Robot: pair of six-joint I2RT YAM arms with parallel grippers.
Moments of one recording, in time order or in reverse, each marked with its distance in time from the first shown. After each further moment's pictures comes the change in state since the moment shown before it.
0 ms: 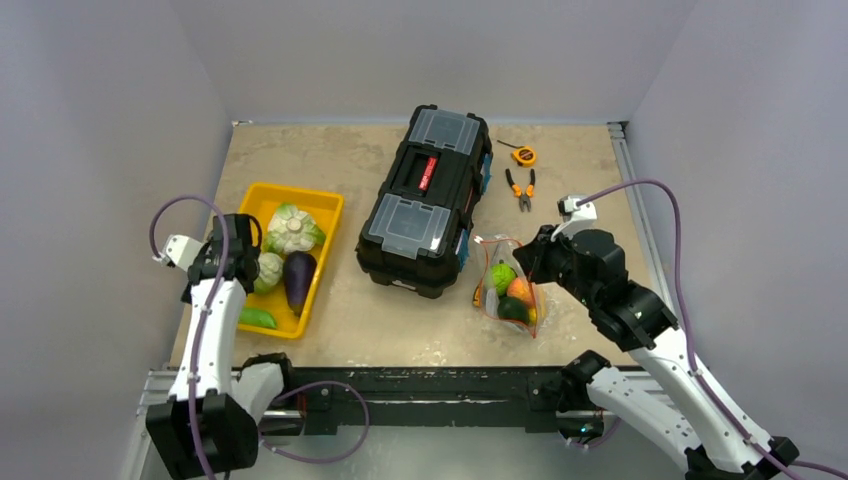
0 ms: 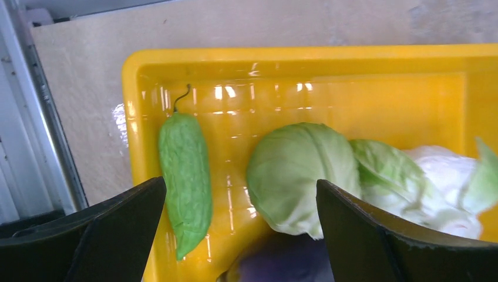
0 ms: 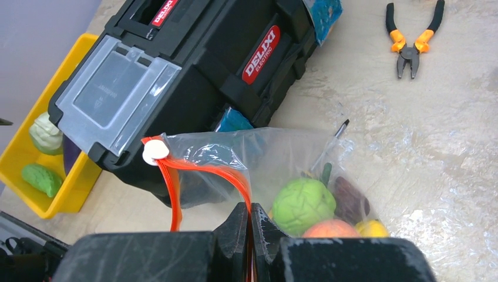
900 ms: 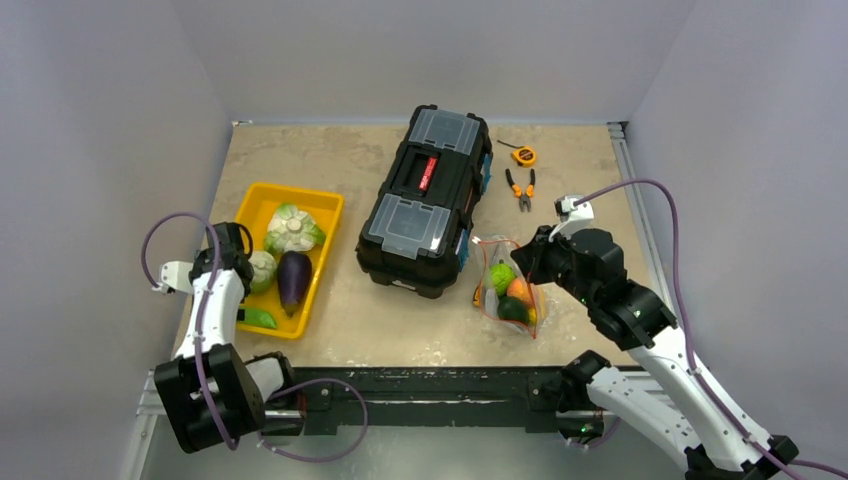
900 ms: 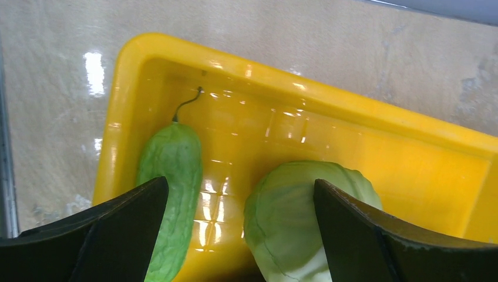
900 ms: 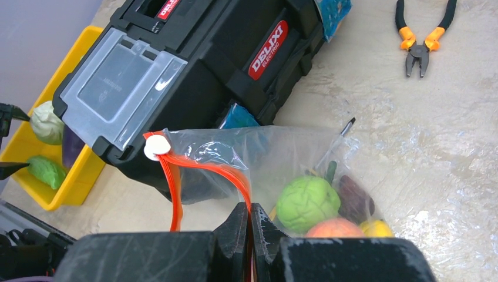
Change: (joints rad) left arm 0.163 0.200 -0.116 0.138 0.062 -0.238; right arm 0.000 0.002 0.000 0.001 -0.027 -0.007
